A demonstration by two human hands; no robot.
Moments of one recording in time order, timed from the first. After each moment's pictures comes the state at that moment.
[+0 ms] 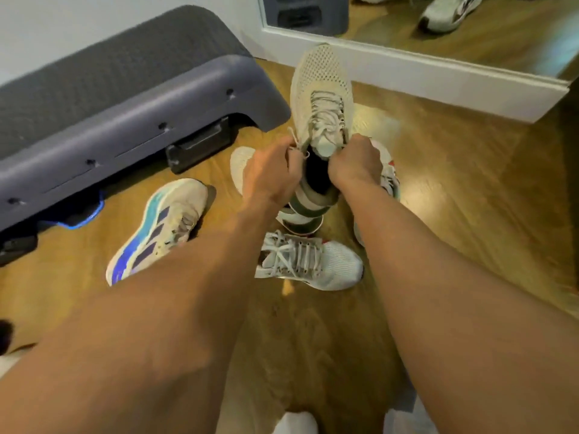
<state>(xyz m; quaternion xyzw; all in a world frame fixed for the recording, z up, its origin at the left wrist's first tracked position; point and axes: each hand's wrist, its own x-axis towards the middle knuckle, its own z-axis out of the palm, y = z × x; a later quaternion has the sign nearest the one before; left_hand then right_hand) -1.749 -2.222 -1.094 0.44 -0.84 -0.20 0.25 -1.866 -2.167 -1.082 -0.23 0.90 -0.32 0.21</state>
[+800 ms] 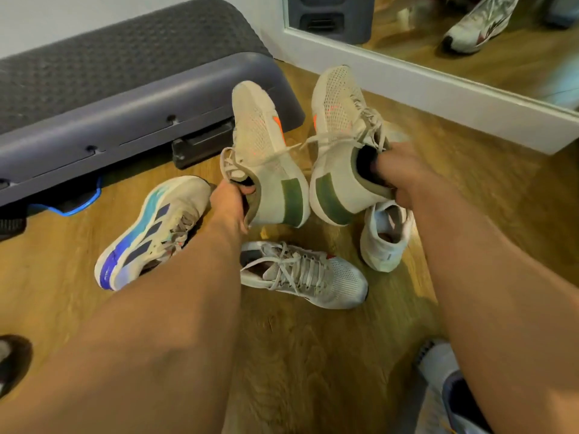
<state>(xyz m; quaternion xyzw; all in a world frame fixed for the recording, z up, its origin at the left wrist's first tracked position) -1.698 -2.263 -1.144 0.65 -0.23 -0.63 0.37 -1.919 -2.169 -1.083 -0.22 0.81 -0.39 0.38</state>
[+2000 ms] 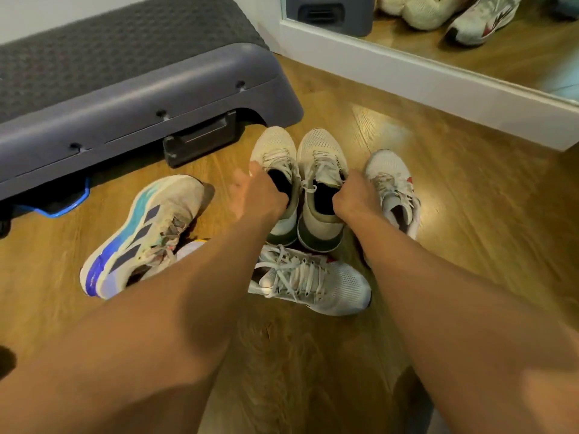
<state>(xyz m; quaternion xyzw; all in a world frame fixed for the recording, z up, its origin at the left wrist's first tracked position) -1.737 -2.263 -1.167 0.67 -0.69 -0.25 0.05 -1.876 -2.194 -1.166 -0.32 0.89 -0.18 0.26</state>
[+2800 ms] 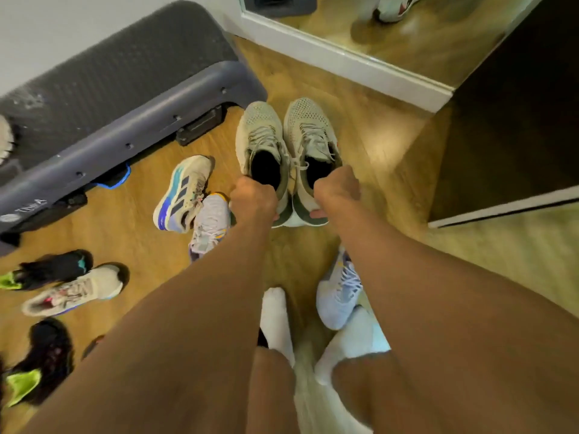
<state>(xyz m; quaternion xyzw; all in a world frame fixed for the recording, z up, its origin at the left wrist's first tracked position) -1.723 -2.088 -0.875 0.75 -0.50 -0.43 0.08 -1.832 -2.035 -0.858 -0.01 0.85 -0.29 0.45</state>
